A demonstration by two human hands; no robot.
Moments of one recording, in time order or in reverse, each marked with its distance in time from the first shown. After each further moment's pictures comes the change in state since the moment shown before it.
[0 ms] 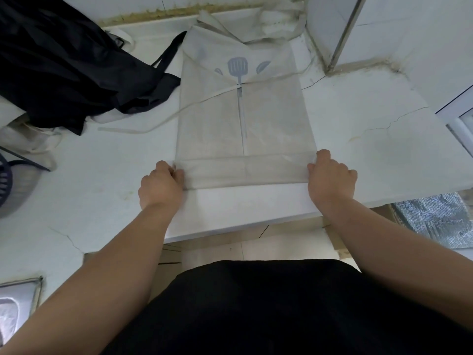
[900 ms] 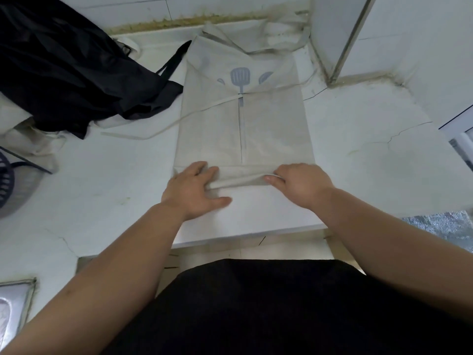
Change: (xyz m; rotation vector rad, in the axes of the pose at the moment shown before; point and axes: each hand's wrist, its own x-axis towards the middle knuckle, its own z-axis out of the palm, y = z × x) left_hand -0.011 0.038 -0.006 0.138 -0.382 0.422; right_hand 0.017 -0.024 -0.026 0.021 -0.270 -0.579
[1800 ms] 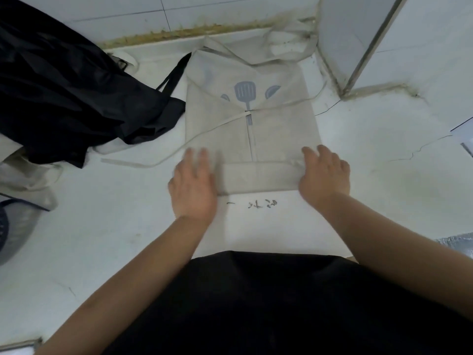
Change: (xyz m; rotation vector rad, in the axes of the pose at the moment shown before) left_hand 0.051 -0.009 -0.010 -0.013 0.464 -0.091; right_hand 0.050 -0.004 -0.012 -0.014 0.229 0.434
